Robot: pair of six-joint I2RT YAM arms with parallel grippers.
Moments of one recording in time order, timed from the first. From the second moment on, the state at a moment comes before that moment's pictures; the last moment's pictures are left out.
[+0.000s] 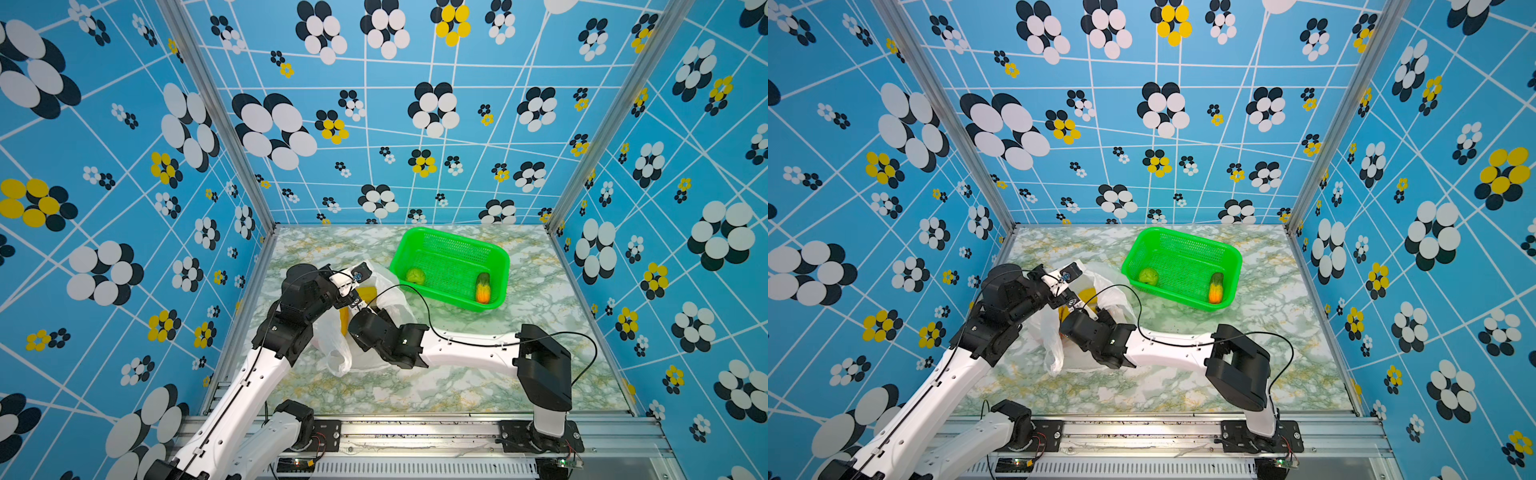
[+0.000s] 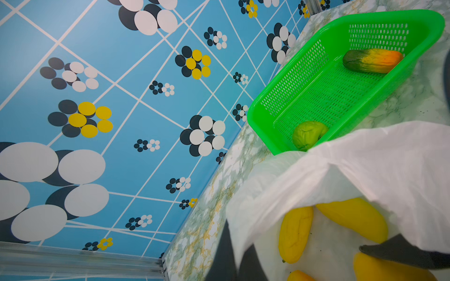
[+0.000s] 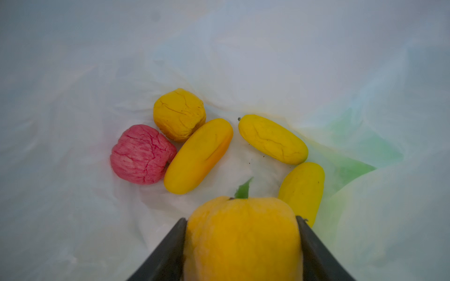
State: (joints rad) left arm -0.33 0.92 0.88 -0.22 0.19 0.77; right arm 1.24 1.90 1.41 -0.20 0.60 0.22
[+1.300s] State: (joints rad) left arm -0.32 0.93 0.89 -0.22 0.19 0.77; right arm 1.14 1.17 0.87 0.23 0.87 0.08
